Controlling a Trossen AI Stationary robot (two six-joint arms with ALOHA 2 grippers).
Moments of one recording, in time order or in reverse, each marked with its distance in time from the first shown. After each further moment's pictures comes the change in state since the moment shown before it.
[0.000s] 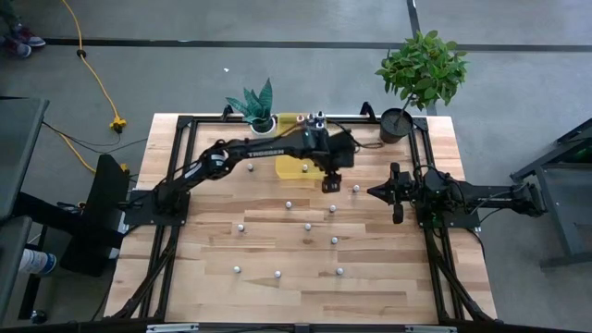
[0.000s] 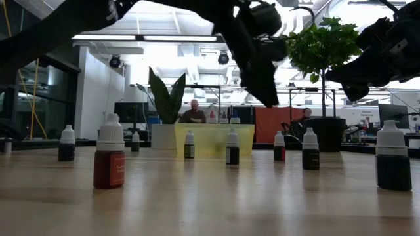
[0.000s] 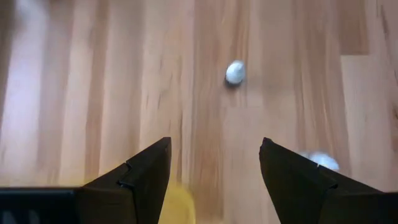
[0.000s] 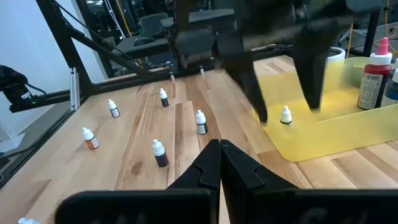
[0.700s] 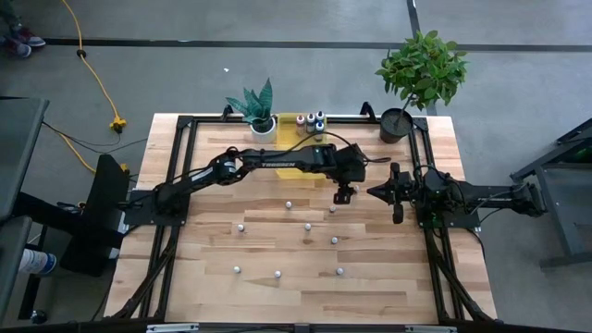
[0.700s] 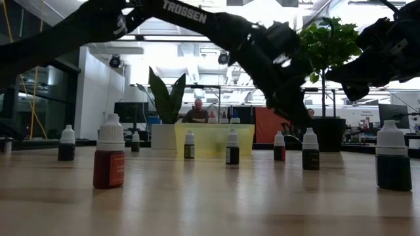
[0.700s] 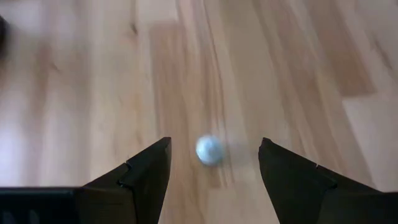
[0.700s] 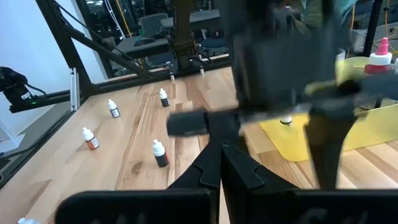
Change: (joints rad) left arm -0.024 0.136 -0.016 0.318 0.090 0.071; right arm 0.000 0.000 0.000 0.000 0.000 0.000
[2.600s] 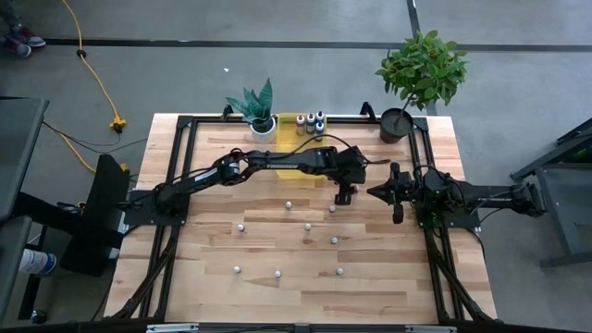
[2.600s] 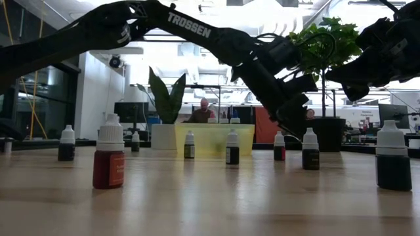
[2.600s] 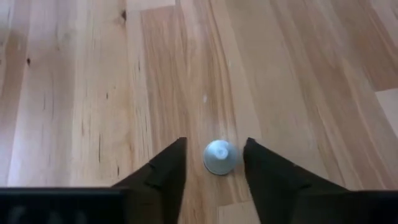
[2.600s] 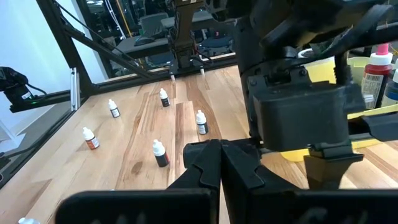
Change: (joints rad) left arm 0.008 0.068 0.003 0.075 0.025 0.022; right arm 0.000 0.000 0.000 -0.001 -0.001 0.000
